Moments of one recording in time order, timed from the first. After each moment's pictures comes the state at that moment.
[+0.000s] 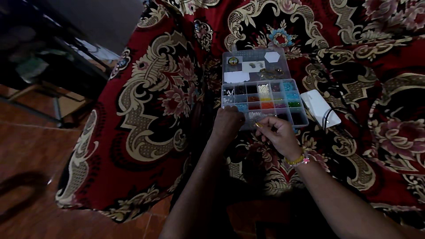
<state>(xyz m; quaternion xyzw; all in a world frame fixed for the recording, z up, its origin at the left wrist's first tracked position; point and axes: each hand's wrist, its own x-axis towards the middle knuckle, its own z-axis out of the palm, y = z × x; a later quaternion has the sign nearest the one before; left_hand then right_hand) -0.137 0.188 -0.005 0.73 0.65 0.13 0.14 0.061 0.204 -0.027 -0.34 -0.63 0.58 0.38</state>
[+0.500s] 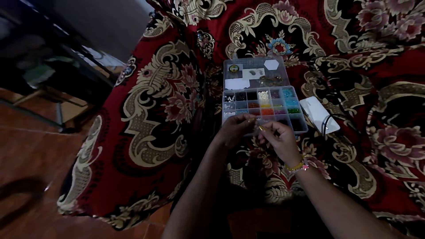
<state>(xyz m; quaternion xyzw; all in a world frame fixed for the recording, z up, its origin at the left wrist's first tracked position) -0.125 0.188 -0.001 0.36 0.49 0.47 0.63 0.058 0.203 -0.029 -0.36 -0.62 0.54 0.44</state>
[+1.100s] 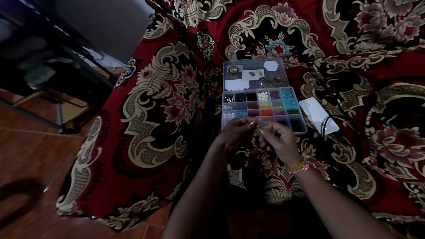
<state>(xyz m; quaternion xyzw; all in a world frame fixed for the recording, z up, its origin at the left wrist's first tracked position) -0.129 0.192 -0.017 0.37 0.42 0.45 0.69 0.060 0.201 -0.027 -0.32 -0.58 0.60 0.45</state>
